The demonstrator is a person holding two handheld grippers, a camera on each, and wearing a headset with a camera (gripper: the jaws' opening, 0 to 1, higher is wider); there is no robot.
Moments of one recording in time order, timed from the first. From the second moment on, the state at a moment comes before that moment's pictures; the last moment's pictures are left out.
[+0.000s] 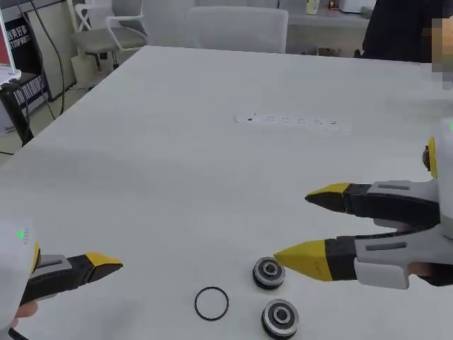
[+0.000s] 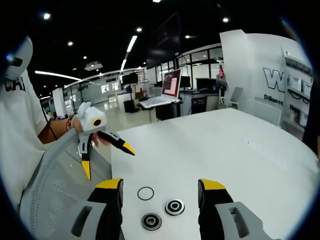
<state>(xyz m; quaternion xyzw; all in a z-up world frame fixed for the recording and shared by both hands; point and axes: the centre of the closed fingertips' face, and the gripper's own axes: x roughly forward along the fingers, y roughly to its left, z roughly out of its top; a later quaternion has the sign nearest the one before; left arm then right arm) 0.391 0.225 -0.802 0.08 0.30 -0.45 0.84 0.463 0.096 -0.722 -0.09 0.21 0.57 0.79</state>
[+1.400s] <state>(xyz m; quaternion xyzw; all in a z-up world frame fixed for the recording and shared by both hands) 0.391 0.227 -0.802 0.08 0.30 -0.45 0.84 0.437 0.074 -0.820 -0.07 0.33 0.57 0.75</state>
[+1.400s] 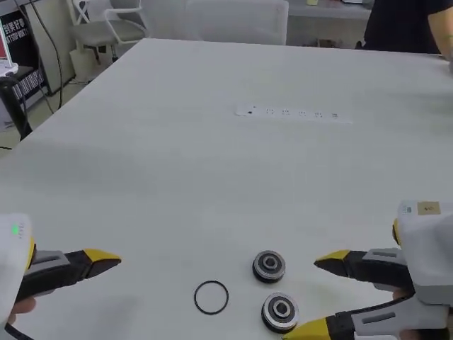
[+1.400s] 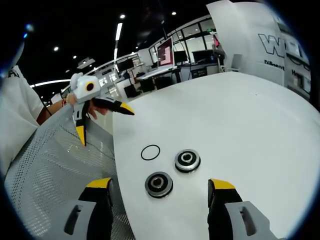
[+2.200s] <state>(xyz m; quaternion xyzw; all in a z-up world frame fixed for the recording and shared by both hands) 0.389 0.219 -0.795 0.15 0.30 -0.47 0.81 0.435 0.072 -0.826 -0.06 0.33 0.57 0.75</state>
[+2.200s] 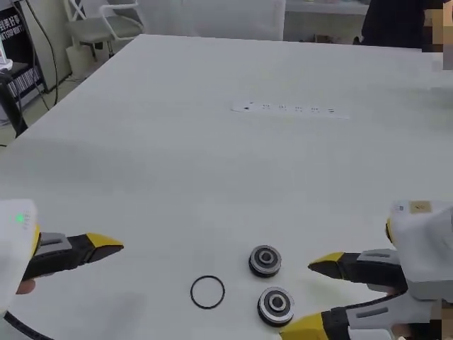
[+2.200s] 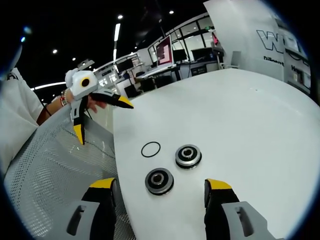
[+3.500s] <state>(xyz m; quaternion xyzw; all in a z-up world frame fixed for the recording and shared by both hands) 0.426 0.119 -0.712 0.23 0.16 -0.59 0.76 0.432 0.076 -0.832 -0.06 0.33 0.57 0.75</state>
